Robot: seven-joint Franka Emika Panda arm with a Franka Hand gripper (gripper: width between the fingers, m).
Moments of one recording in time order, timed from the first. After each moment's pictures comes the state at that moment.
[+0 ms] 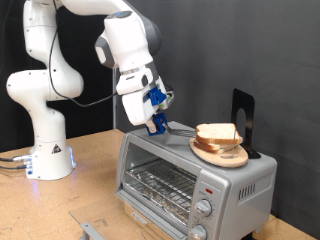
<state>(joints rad) -0.18 -0.25 0.35 -2.46 0.45 2.46 0.04</state>
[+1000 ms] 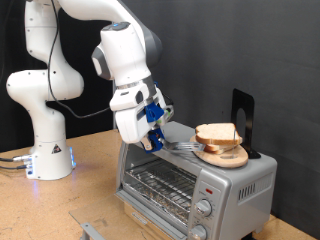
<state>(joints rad) -0.24 -0.11 0.33 -2.38 0.42 2.49 0.05</state>
